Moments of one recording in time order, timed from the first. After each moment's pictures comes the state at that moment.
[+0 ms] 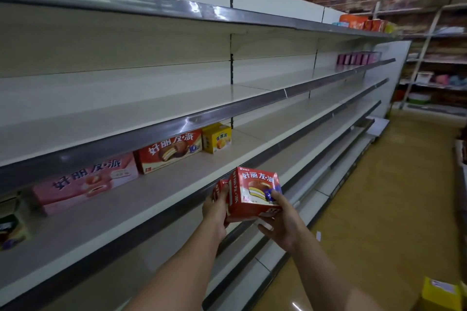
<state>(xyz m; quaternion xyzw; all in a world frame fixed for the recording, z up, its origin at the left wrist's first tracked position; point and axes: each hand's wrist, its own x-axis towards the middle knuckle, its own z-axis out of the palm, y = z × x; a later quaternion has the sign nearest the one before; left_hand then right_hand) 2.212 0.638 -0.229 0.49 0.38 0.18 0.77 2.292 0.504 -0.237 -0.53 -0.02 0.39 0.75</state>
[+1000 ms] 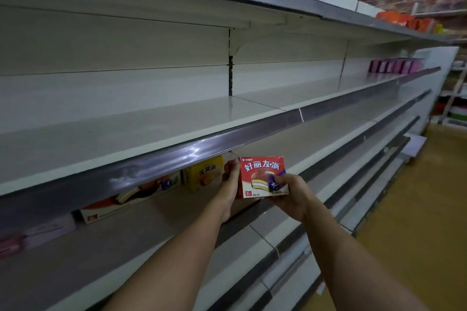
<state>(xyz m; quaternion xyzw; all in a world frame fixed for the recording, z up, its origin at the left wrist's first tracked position) 2.450 0.728 -0.185 0.61 0.32 0.20 0.70 2.564 0.620 -0.192 -0.52 -0.13 0.42 0.73</state>
